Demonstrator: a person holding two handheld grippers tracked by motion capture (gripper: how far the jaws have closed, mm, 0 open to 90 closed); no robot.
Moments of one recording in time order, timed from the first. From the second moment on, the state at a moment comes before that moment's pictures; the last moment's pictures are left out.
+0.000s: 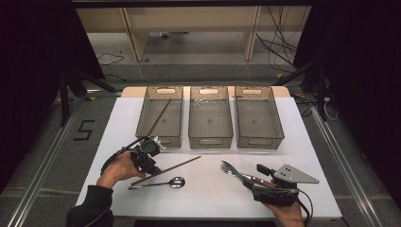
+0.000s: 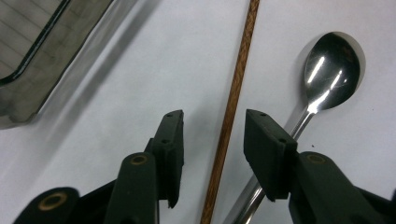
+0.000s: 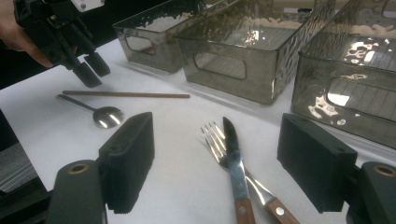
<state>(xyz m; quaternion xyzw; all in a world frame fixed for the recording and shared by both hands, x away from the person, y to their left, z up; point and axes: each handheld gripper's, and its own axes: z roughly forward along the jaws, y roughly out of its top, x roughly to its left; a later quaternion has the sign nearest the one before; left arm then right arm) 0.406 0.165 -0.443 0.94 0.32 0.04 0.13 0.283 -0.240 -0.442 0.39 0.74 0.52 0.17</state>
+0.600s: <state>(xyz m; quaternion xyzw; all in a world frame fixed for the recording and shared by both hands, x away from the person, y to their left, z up) 0.406 0.158 -0.453 0.95 0.29 0.01 0.11 0.283 -0.240 -0.442 0.39 0.74 0.52 0.17</state>
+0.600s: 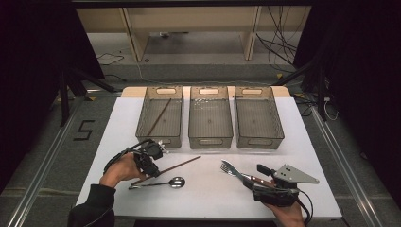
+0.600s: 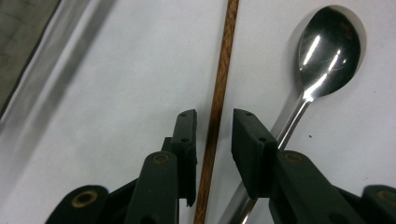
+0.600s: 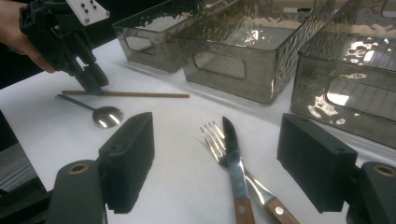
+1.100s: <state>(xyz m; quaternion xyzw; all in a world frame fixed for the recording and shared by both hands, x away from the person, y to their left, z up) 0.408 0.148 -0.461 0.96 0.26 0.02 0.08 0.284 -0.241 -0.442 0.40 0.74 0.52 0.17</state>
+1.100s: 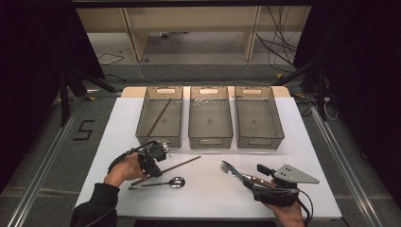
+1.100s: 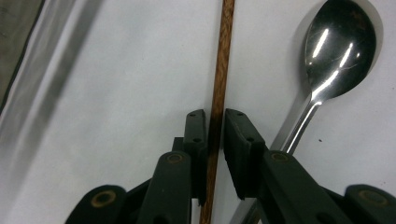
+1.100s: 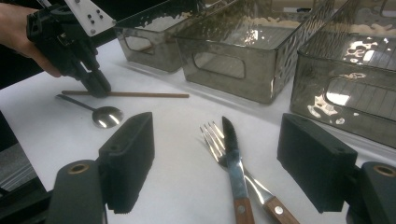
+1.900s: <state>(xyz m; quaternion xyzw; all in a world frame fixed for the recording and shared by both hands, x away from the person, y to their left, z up) 0.396 0.153 -0.424 0.97 0.22 0.06 0.13 0.284 -0.240 -0.443 0.40 0.74 0.52 0.17</state>
